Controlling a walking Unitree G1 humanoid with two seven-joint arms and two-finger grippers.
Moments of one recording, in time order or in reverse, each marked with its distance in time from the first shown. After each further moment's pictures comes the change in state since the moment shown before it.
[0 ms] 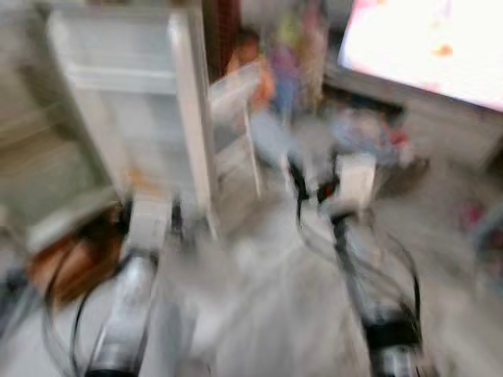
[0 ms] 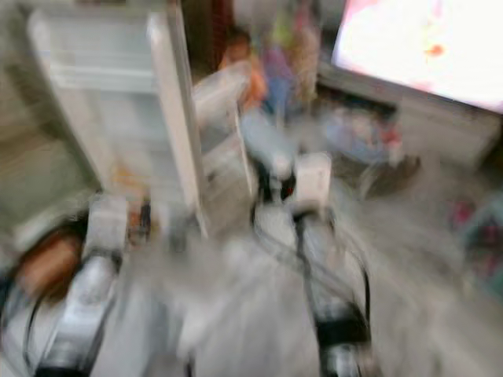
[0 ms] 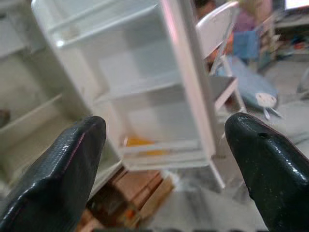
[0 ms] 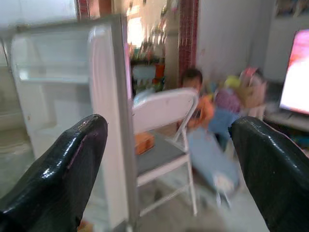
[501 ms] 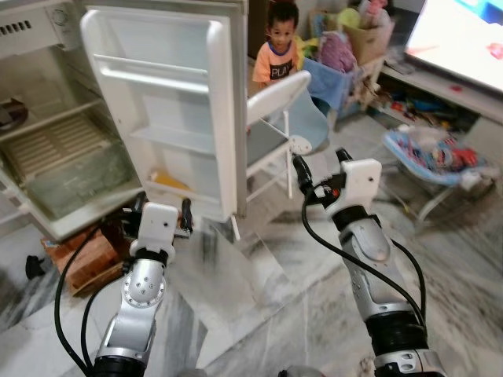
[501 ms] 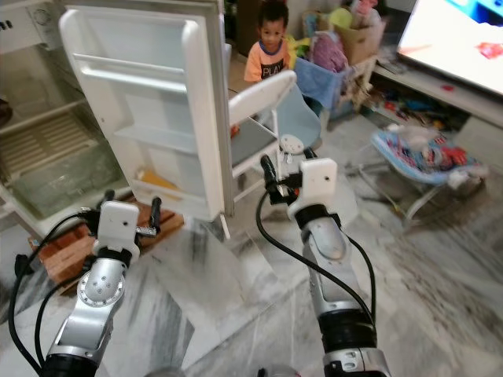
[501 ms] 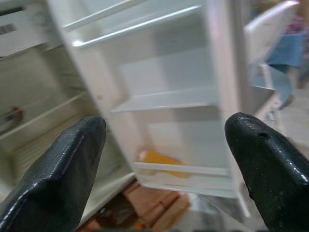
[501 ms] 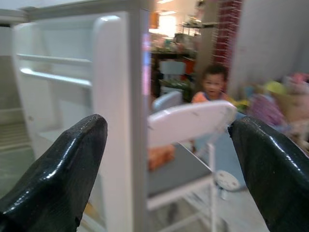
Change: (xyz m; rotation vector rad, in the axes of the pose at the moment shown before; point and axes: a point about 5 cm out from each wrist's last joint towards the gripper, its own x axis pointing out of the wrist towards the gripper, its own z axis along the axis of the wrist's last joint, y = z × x) left arm 0.004 -0.004 0.006 0.000 -0.014 -0.004; right arm 0.003 -0.001 0.002 -0.011 -0.007 0.013
